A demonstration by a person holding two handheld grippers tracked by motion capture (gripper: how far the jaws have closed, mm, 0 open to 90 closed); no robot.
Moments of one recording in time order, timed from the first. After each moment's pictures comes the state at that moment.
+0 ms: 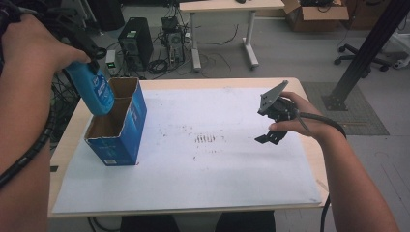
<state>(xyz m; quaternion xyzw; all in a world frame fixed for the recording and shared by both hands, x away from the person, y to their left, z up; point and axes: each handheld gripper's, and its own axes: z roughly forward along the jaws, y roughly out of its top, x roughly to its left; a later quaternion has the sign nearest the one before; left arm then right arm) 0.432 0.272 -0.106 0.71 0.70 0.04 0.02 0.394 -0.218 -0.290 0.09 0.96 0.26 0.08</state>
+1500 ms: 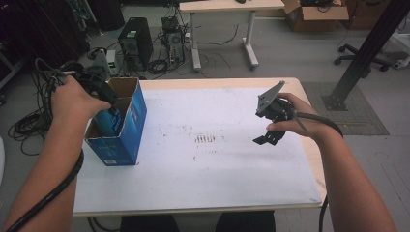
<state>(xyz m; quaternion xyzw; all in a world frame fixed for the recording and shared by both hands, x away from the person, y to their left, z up) 0.433 0.270 -0.240 0.72 0.69 0.02 0.01 0.395 -0.213 -0.293 0.09 0.96 0.25 0.07</state>
